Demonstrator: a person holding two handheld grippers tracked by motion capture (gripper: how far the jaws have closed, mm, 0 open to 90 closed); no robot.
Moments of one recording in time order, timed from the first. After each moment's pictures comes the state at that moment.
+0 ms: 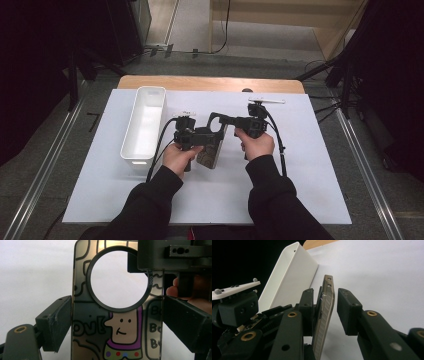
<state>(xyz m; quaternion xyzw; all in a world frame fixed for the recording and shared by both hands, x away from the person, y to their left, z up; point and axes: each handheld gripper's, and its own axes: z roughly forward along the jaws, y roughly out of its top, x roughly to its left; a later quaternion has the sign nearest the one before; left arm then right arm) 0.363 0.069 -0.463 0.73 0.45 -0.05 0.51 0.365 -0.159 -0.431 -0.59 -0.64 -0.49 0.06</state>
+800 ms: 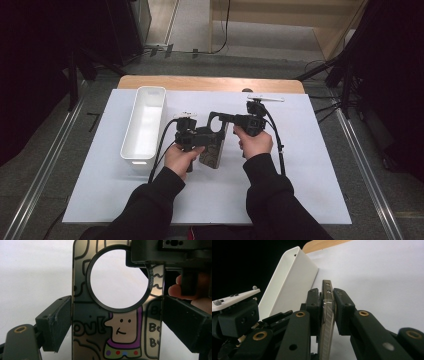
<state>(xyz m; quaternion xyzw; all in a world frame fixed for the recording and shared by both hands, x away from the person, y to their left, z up) 0.358 0.065 -0.462 0.73 0.45 -0.03 0.52 0.368 -0.154 -0.424 -0.59 -0.63 -0.49 0.06</state>
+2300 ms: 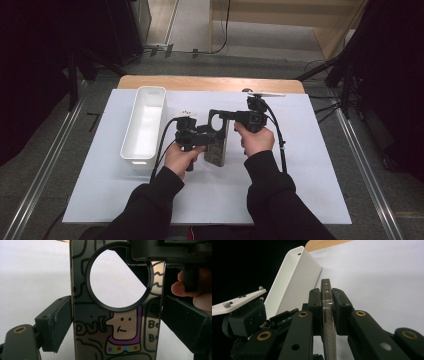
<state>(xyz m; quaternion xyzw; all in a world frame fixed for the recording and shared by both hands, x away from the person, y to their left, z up) 0.360 0.066 -0.460 0.72 0.43 -0.04 0.54 0.370 -0.155 -0.410 -0.59 -0.64 -0.49 0.07</state>
